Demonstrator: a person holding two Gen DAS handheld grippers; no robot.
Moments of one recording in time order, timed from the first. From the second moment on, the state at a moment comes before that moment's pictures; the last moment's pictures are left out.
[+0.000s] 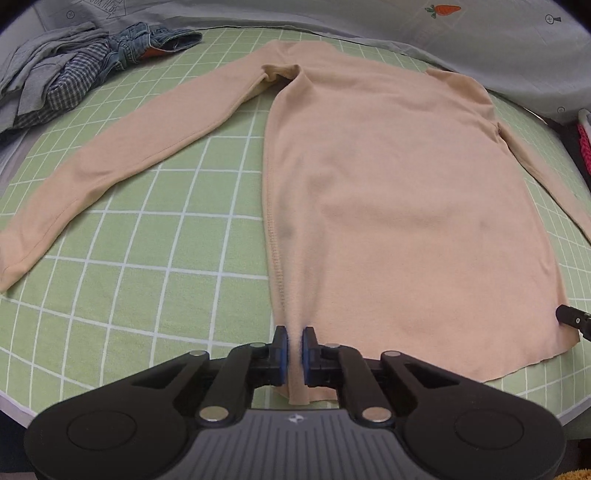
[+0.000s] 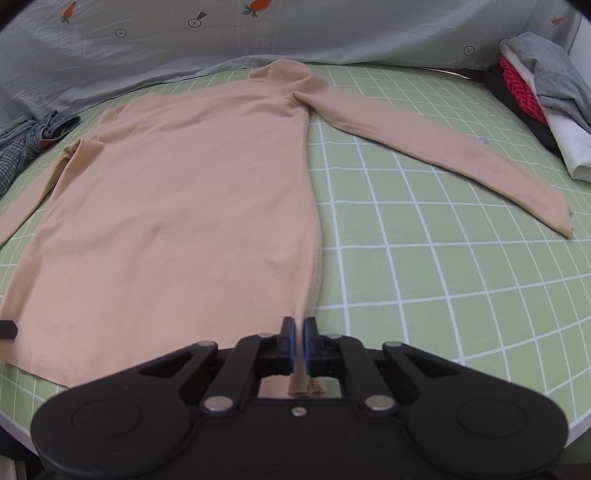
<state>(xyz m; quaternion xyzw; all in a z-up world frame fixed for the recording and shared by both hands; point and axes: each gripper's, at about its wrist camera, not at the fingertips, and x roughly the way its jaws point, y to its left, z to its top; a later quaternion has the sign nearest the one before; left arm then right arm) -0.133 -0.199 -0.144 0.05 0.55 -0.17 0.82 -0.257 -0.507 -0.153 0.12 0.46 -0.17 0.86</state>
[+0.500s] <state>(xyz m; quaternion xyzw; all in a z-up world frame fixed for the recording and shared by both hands) -0.137 -0.213 -0.115 0.02 0.52 -0.09 0.85 -0.272 -0.617 -0.145 0.20 0.41 -0.25 0.86</state>
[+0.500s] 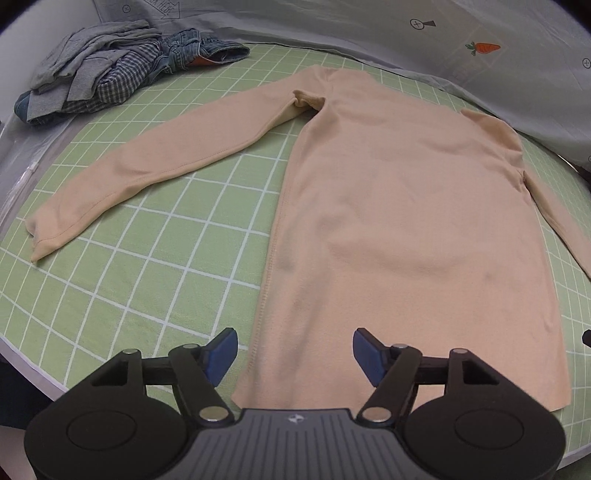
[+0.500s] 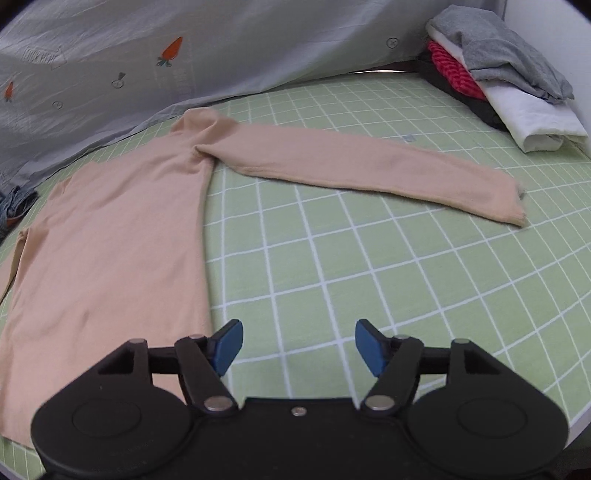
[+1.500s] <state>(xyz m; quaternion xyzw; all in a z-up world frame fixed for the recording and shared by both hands) 0.034 -0.259 -0.117 0.02 0.52 -0.01 0.85 -0.157 -0.743 -0.140 0.13 0.39 -0.42 0.81</state>
